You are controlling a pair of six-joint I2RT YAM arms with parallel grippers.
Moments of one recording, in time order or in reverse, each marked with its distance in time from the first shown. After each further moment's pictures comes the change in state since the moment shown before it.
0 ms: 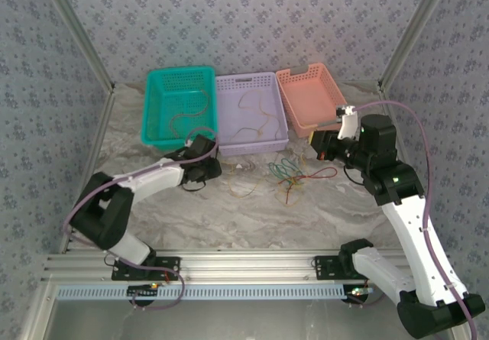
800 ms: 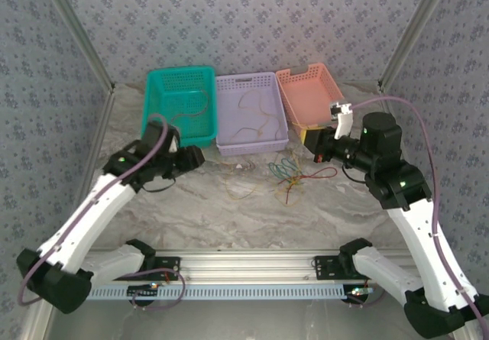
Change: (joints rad) left arm 0.110 -0.491 0.141 -0.478 0.190 -0.022; right arm 0.088 -0.004 0.071 0.001 -0.048 -0.029
